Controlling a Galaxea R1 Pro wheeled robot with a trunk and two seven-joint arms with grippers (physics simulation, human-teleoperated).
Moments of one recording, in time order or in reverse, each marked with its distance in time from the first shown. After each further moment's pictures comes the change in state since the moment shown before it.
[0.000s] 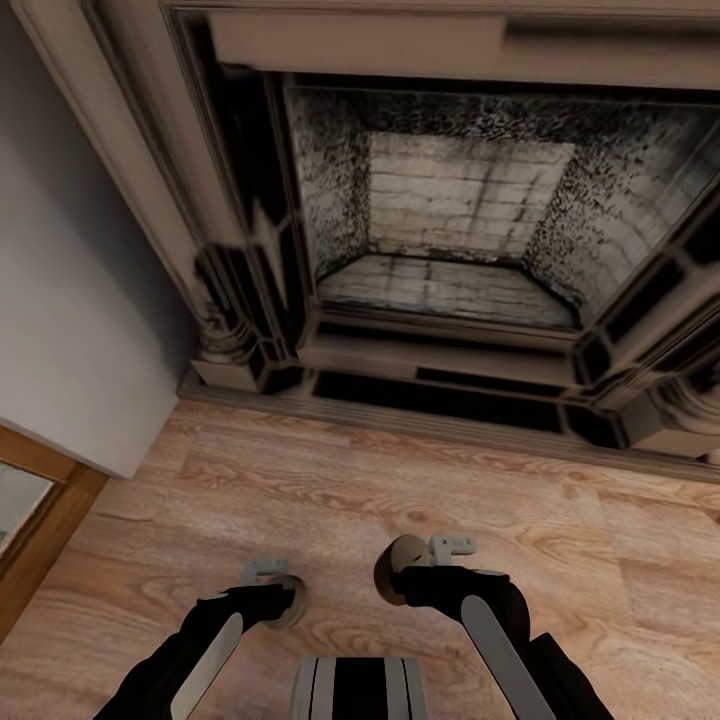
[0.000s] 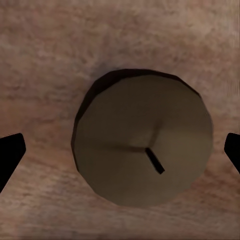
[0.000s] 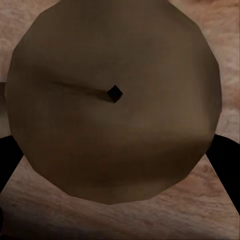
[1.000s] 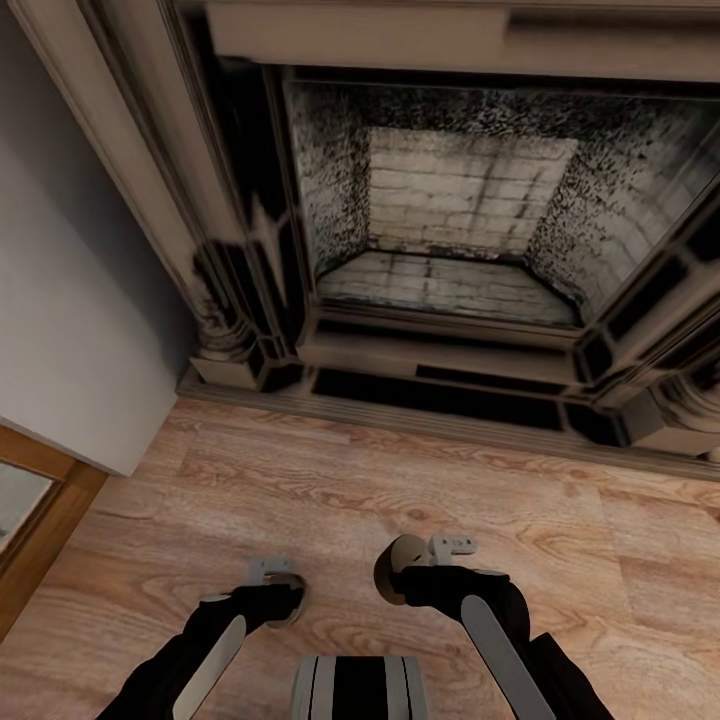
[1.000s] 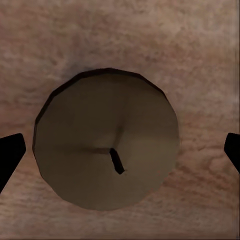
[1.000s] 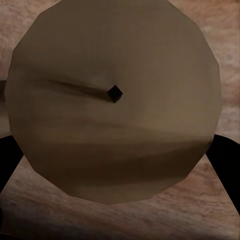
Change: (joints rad) left arm 0.000 0.000 -0.024 0.000 0.004 -0.025 -0.061; right arm 0.000 0.000 0.000 0.001 0.000 -0.002 0.000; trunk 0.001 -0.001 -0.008
